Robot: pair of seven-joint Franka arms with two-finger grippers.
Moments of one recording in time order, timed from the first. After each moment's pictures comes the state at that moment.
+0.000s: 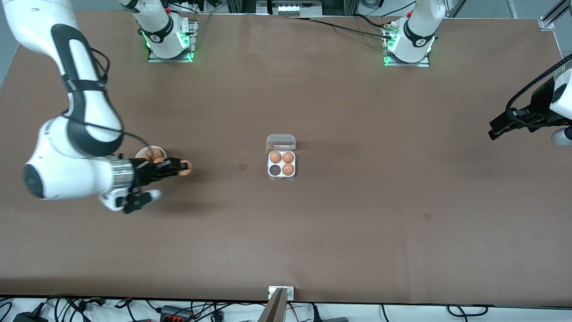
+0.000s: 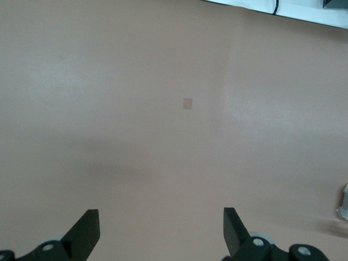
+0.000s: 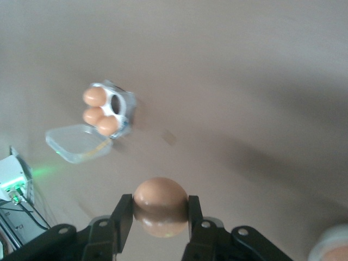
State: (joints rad) left arm 0.08 0.06 -0.09 -1.56 0.03 1.69 -0.23; right arm -0.01 0.63 0.26 -1.37 0.41 1.75 -0.31
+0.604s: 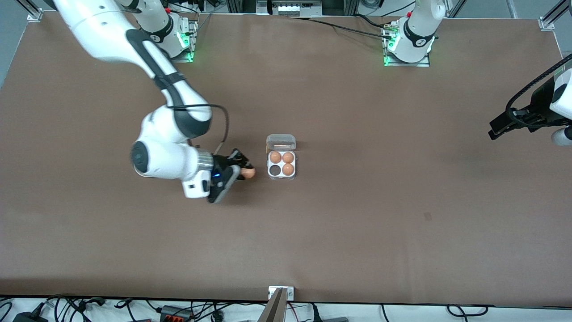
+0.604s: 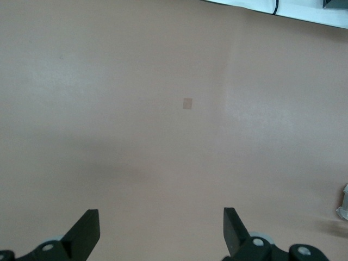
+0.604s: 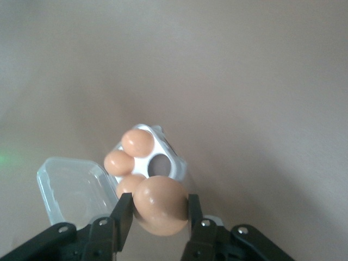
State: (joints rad) left arm 0.08 0.06 -0.09 -1.56 0.03 1.69 -0.23; right arm 0.17 0.69 0.38 -1.54 0.41 2.27 -0.66
